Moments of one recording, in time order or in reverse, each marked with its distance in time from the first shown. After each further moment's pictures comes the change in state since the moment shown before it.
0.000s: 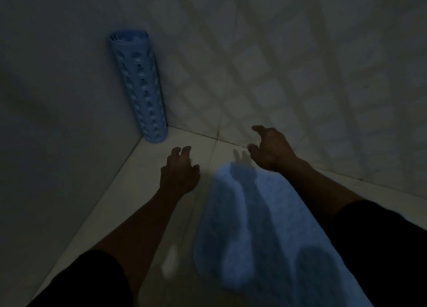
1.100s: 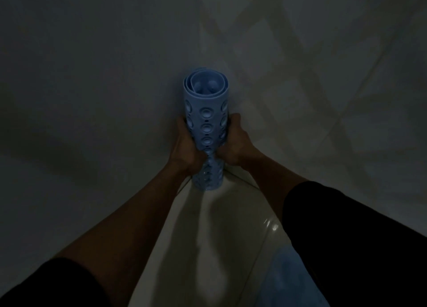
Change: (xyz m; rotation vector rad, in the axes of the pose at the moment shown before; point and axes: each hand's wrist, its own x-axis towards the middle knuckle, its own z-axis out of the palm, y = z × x) left_hand 0.200 -0.078 -0.114 -0.462 0.367 0.017; right_hand 0.228 -0.210 0.082 0.578 -0.134 -0.419
